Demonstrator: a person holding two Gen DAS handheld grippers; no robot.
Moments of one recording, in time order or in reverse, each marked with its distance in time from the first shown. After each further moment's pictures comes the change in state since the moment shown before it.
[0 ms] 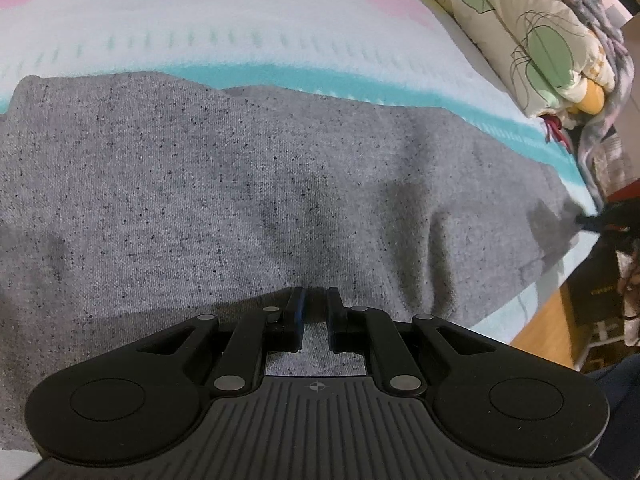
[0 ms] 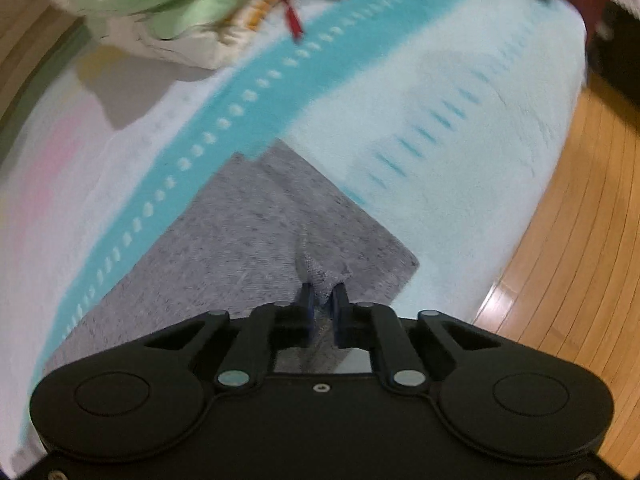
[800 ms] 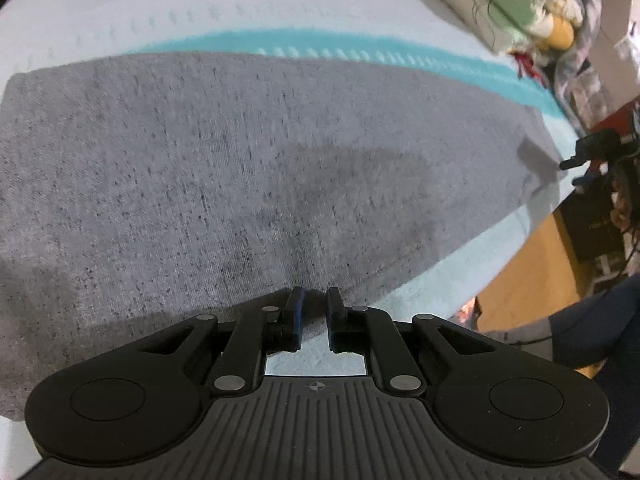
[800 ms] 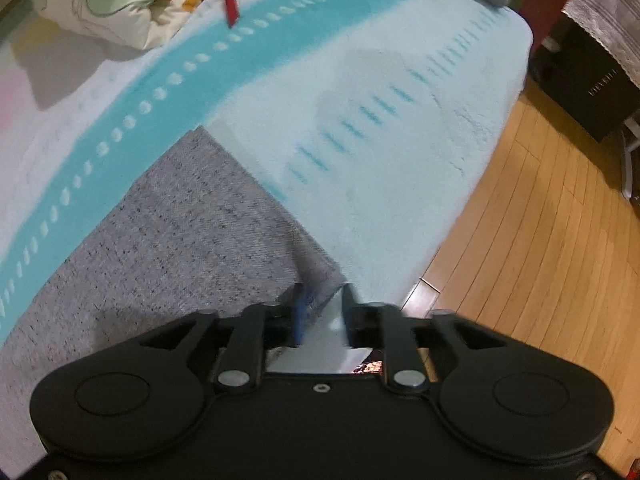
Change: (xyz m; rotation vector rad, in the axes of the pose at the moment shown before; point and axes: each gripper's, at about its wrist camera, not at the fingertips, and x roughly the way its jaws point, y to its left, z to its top) left arm -0.012 -0.013 -0.026 0.132 0.076 -0.027; right arm 0.015 -0.008 0.010 0.018 0.050 -0.269
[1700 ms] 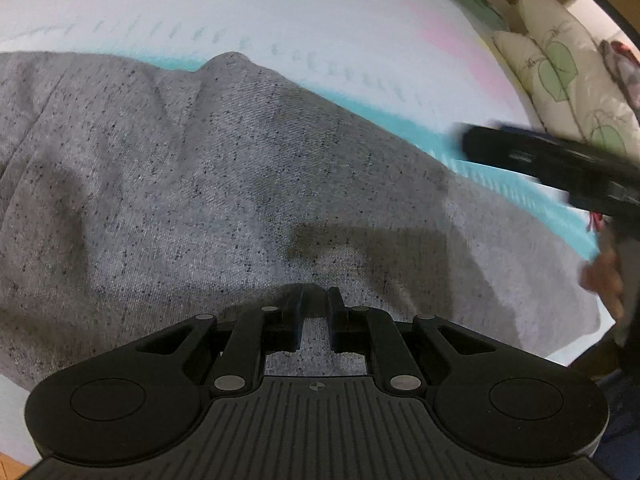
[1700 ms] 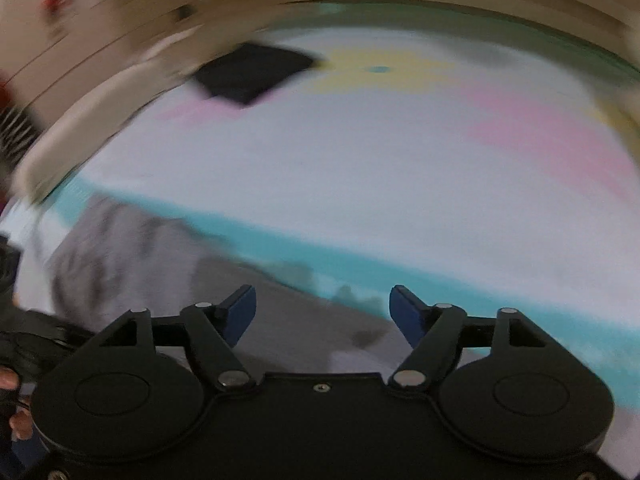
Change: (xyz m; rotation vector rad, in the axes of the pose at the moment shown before) left arm -0.022 0.093 -0.014 -0.387 -0.176 0.095; right arm -0.131 0.347 -0.251 -1.203 -0.284 0.780
